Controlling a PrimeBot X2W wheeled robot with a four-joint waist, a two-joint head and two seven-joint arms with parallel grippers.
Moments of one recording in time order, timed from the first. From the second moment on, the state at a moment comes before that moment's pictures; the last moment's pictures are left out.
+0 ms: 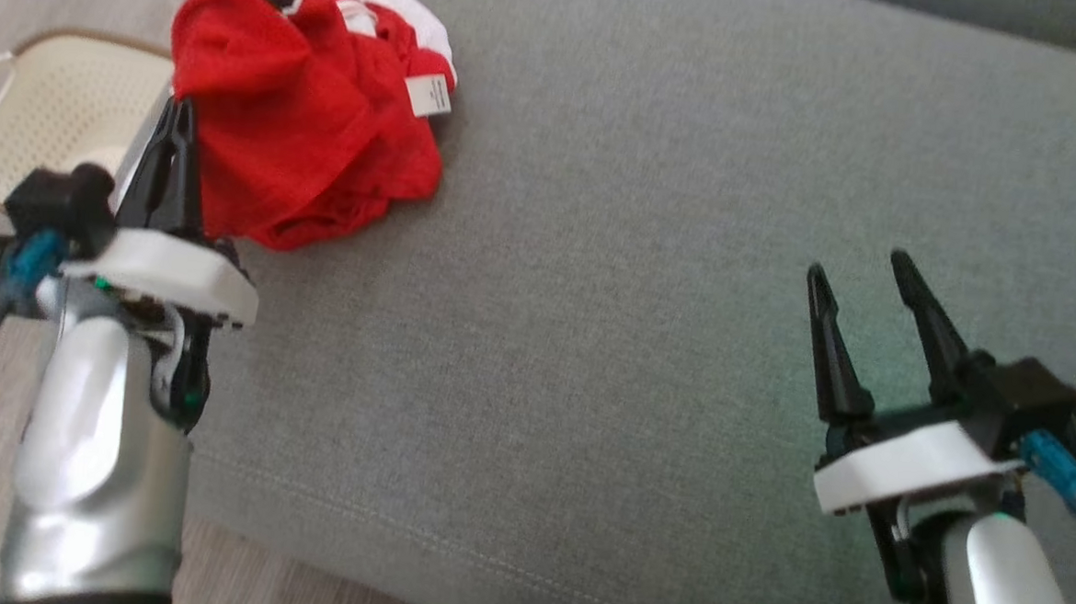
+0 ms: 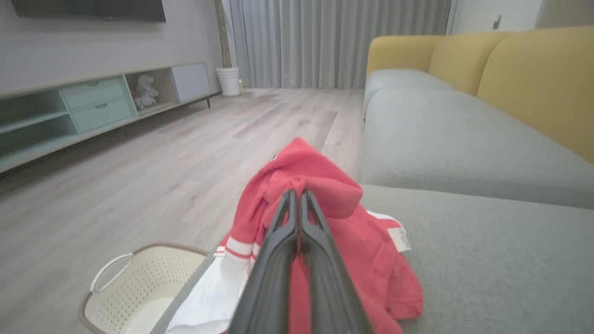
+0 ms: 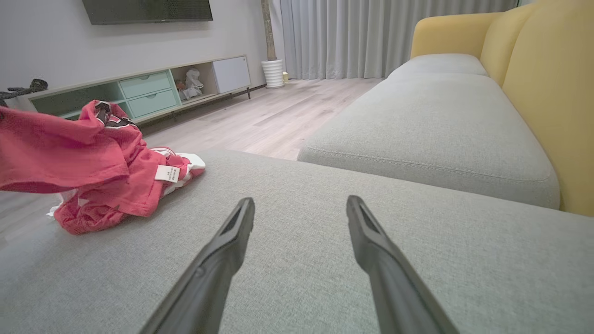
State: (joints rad) left arm -0.52 0.12 -0.01 0.52 -0.12 -0.10 -0.25; right arm -0.08 -0.05 0.09 -0.06 0.06 0.12 0.02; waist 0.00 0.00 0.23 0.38
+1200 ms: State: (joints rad) left arm -0.42 0.06 -0.55 0.03 -0.14 -0.12 -0.19; right arm -0.03 -0.05 0.10 -0.11 0.15 0.12 -0.04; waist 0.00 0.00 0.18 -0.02
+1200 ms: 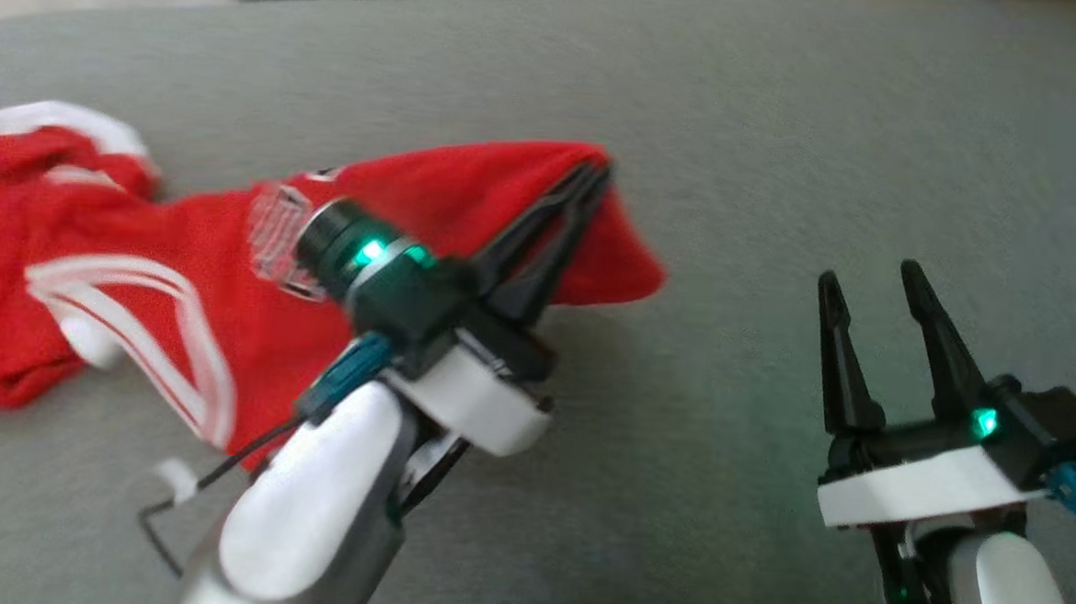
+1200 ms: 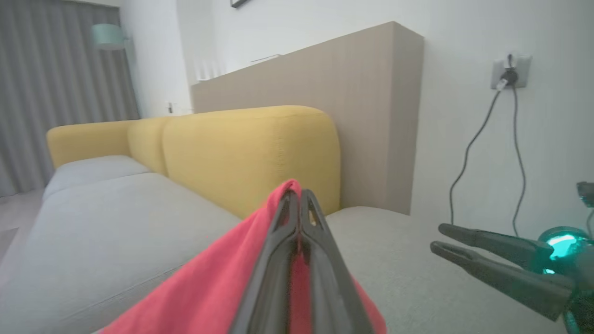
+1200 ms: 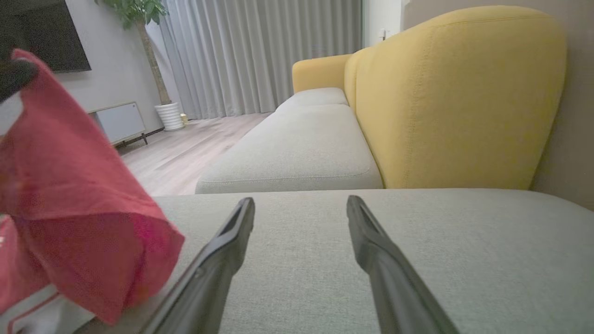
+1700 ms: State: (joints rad) left arm -0.67 0.05 -0.75 0.16 -0.24 -0.10 -0.17; right arm -0.06 -0.05 0.11 -0.08 0.19 0.12 -0.11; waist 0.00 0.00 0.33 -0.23
